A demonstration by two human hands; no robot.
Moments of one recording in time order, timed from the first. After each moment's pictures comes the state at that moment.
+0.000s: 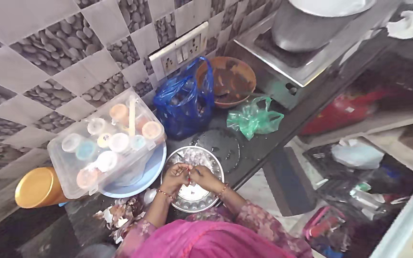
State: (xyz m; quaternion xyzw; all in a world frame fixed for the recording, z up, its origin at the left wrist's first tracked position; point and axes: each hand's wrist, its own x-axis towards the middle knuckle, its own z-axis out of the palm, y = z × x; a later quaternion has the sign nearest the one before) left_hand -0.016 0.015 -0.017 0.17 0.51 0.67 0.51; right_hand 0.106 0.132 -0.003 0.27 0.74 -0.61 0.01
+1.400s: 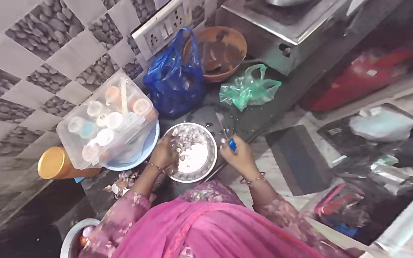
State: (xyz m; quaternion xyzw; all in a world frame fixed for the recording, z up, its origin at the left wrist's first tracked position) left_hand -0.025 0.014 0.039 0.49 0.83 0.13 0.25; right_hand 0.217 0.135 0.033 0.45 0.75 -0.44 -0.20
